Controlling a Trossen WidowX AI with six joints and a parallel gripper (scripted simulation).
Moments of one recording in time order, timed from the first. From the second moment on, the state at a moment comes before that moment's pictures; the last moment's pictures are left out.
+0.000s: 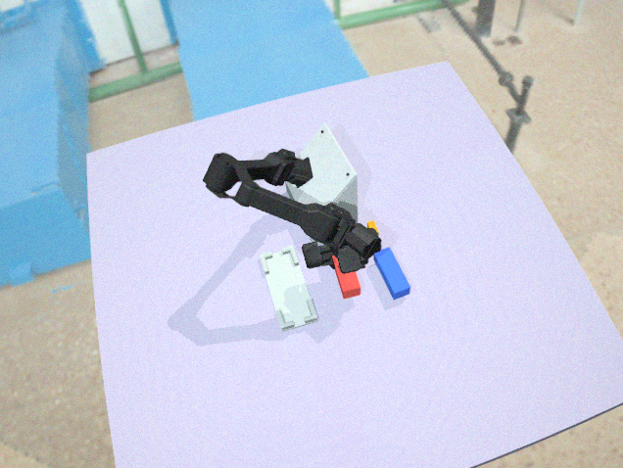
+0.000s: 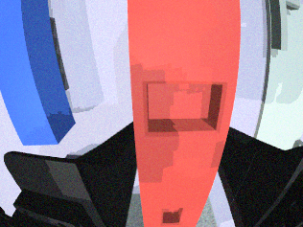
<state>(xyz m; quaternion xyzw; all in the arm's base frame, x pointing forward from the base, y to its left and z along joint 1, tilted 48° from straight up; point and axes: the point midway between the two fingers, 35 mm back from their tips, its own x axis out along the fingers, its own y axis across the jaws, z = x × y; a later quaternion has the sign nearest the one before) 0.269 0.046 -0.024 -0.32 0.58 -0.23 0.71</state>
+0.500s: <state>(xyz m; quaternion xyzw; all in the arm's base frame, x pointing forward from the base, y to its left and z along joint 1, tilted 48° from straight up) 0.260 0.079 0.006 -0.32 0.58 -0.23 0.71</state>
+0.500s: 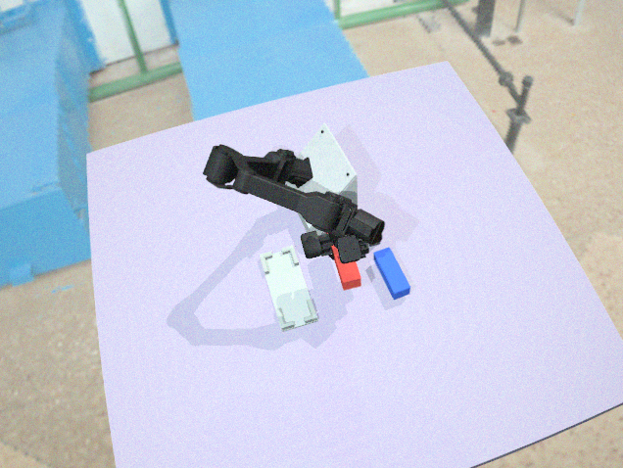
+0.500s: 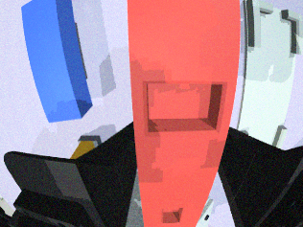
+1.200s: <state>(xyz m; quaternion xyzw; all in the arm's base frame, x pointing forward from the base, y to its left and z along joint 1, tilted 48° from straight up) 0.247 0.103 0.044 -0.32 0.58 -0.23 0.71</state>
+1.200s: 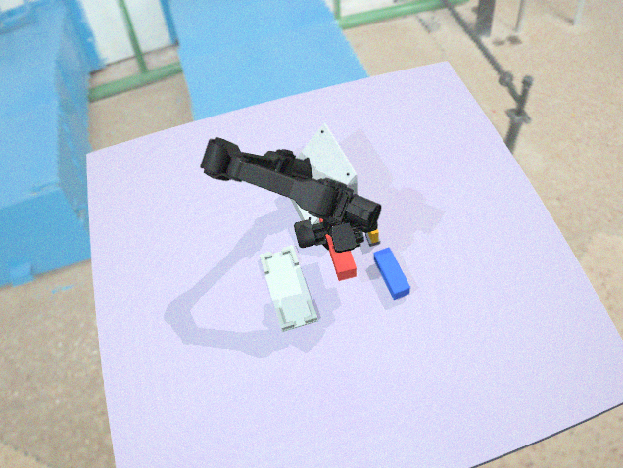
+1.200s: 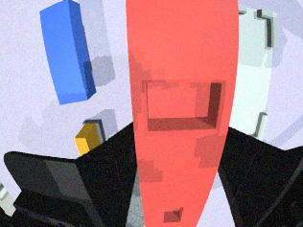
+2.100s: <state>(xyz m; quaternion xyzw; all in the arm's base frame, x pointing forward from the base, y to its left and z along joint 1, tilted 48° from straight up) 0.268 0.031 0.078 -0.32 0.59 -0.21 0.71</state>
